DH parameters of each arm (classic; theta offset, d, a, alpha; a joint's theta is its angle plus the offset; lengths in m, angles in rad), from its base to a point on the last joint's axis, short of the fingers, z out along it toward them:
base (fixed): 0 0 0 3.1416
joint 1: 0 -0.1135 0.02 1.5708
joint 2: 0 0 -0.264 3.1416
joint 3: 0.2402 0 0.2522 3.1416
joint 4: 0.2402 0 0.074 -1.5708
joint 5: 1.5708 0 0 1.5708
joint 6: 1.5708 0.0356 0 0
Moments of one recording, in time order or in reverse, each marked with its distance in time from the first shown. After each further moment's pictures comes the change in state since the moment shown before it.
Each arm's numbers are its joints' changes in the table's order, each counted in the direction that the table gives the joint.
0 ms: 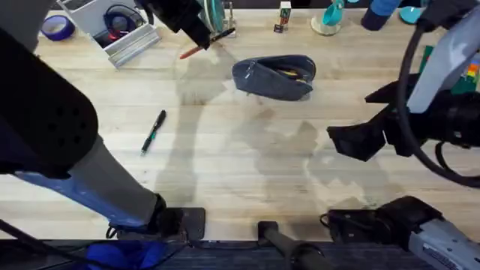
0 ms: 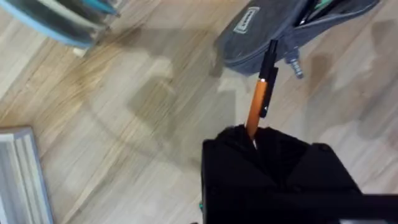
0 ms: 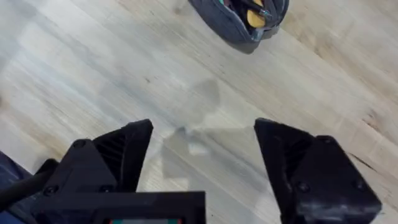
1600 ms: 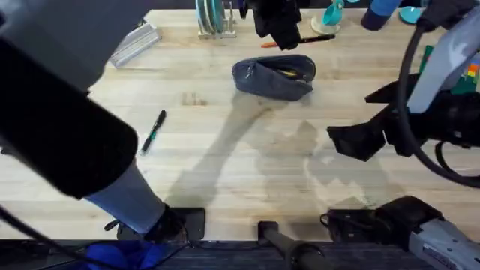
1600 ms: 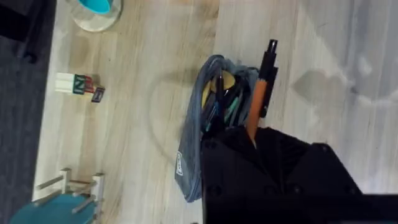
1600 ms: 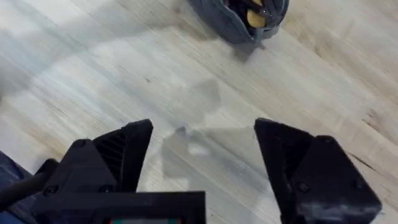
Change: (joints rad) left arm 0.448 0.018 0.083 -0.176 0.020 0.112; right arm 0.000 0.000 0.000 0.000 0.000 0.000
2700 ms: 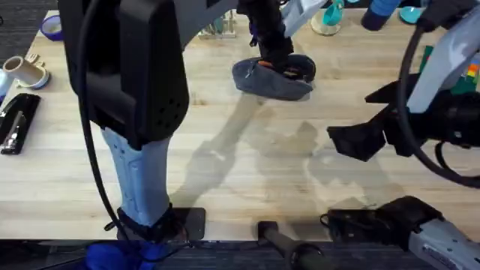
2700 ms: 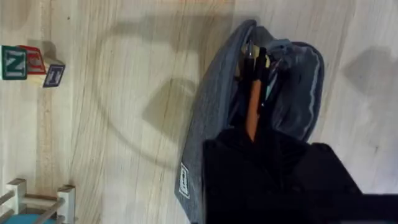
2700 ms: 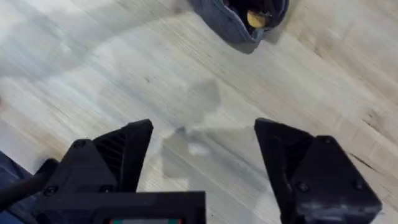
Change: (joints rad) left arm 0.000 0.259 0.001 -0.079 -0.083 0.000; right arm 0.000 0.000 0.000 0.000 0.000 0.000
